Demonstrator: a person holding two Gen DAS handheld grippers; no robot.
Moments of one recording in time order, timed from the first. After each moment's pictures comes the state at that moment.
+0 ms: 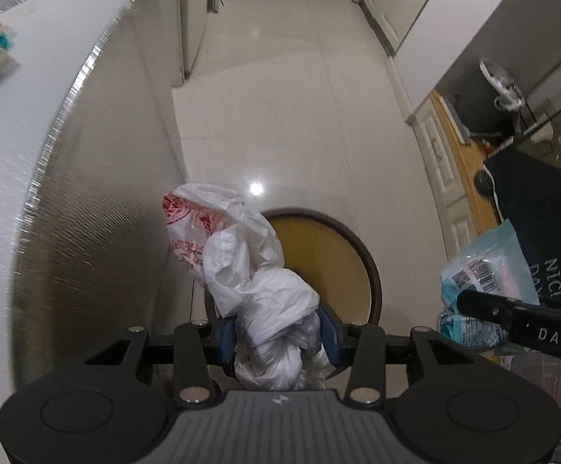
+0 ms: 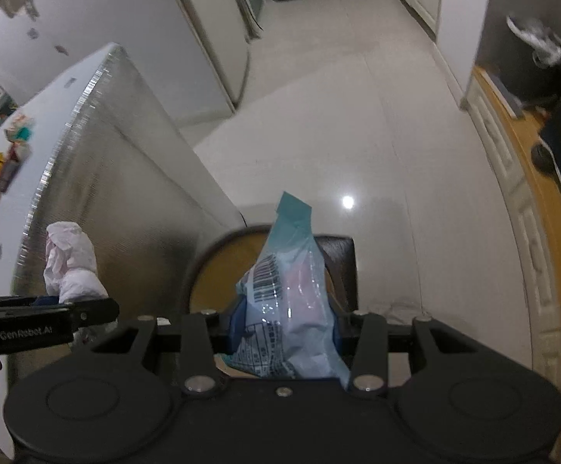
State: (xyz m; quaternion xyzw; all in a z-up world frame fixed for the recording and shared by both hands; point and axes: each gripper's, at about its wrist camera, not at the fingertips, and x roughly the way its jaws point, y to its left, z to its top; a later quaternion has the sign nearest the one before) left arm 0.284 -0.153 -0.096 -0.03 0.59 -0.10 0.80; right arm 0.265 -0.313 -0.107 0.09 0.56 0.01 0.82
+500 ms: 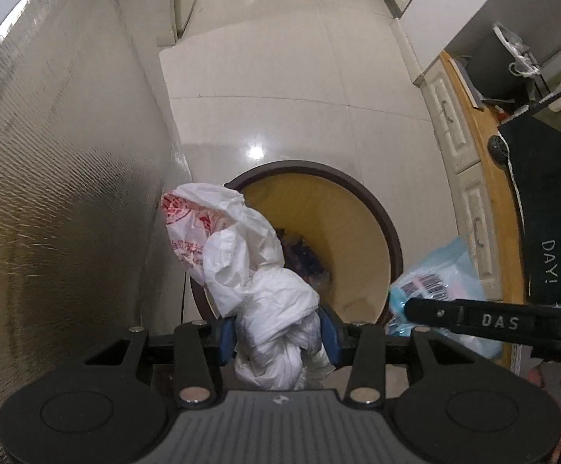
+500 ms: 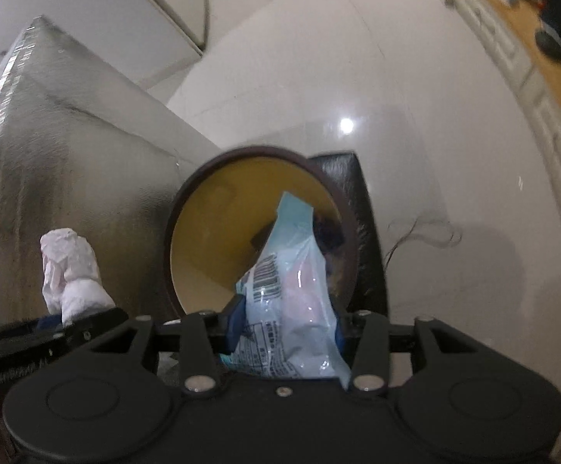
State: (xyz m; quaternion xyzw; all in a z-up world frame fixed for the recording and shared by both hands) left arm 0.305 -0.164 -0.165 -0.02 0.63 -0.10 0.77; right arm 0.281 -0.326 -0.217 0.19 0.64 -0.02 0.74
